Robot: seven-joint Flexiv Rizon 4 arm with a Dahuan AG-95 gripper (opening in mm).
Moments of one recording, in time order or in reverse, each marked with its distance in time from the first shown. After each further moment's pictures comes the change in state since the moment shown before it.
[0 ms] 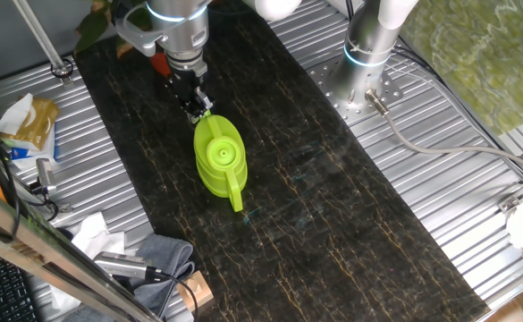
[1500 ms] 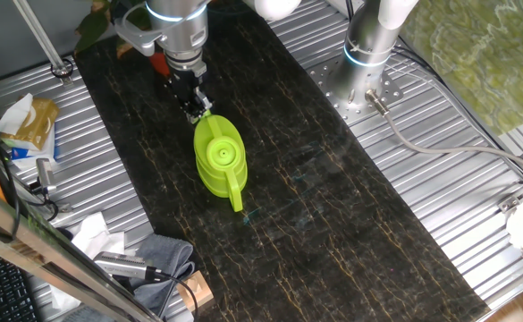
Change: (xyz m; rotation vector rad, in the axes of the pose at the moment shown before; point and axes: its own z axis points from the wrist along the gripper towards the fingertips) arm -0.003 0.000 -0.001 0.000 -0.002 0.008
